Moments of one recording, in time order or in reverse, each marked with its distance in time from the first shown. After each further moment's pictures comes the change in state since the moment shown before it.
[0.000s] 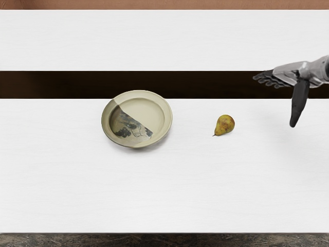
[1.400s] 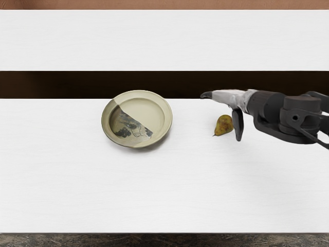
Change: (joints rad) left arm 0.000 0.000 0.000 0.000 0.000 0.000 0.000; right arm -0.259 0.288 0.097 0.301 -0.609 -0.303 -0.142
